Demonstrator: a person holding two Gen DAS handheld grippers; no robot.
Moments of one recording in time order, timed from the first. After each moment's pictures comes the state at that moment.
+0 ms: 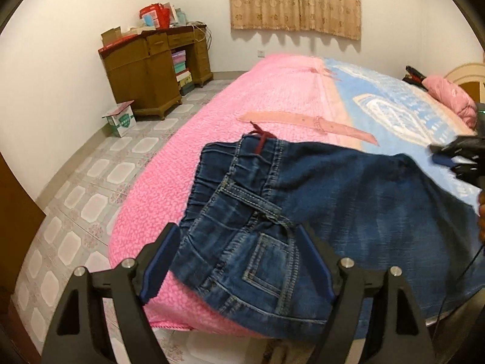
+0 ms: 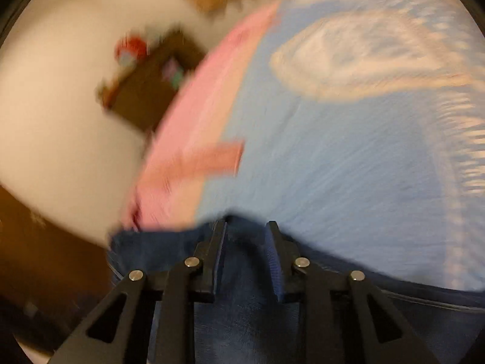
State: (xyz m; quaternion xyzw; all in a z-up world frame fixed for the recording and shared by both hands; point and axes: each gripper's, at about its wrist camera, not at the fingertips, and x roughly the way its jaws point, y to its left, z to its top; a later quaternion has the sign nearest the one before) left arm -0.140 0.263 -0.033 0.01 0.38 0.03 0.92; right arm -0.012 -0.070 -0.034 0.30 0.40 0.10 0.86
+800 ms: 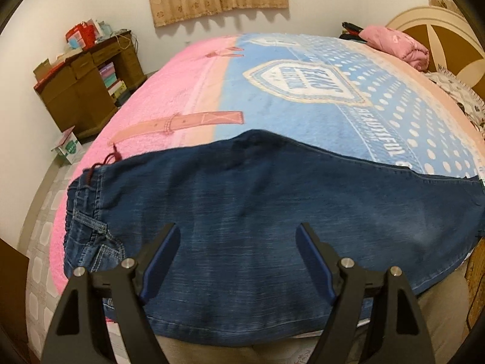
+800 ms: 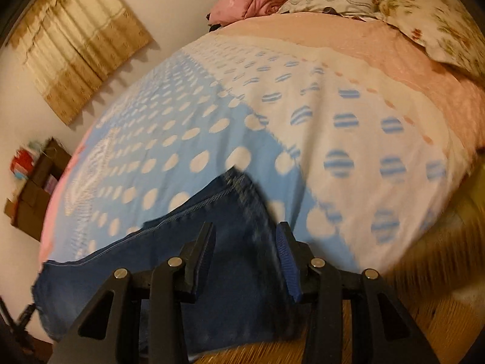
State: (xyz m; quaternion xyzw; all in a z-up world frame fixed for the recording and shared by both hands) left arm -0.144 0.064 -0.018 0.10 0.42 -0.09 0.90; right arm -0.390 -0.495 -0.060 0.32 0.35 -0.25 0.84
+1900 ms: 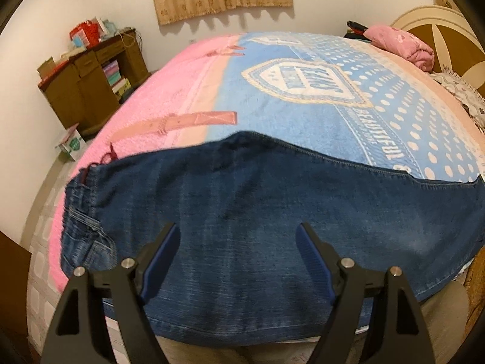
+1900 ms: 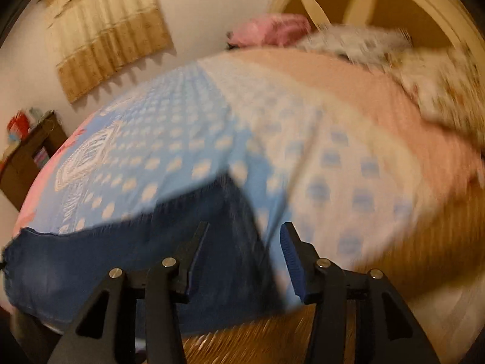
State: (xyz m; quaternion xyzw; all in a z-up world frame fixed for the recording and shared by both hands) left arm -0.144 0.042 -0.021 0.09 0.43 -0.07 0.90; right arm -0.420 -0.439 -0.038 0.23 0.33 -0.27 0.87
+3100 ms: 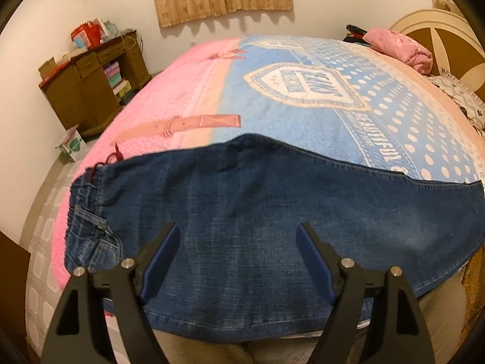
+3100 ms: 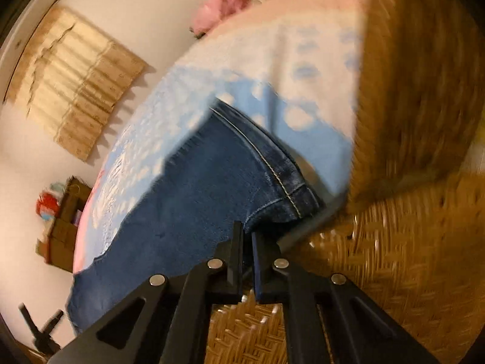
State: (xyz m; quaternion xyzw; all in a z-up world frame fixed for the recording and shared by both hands) left arm -0.153 0.055 -0.013 0.09 0.42 -0.08 0.90; right arm -0.447 -0.430 -0.123 0.45 0.28 -0.23 0.82
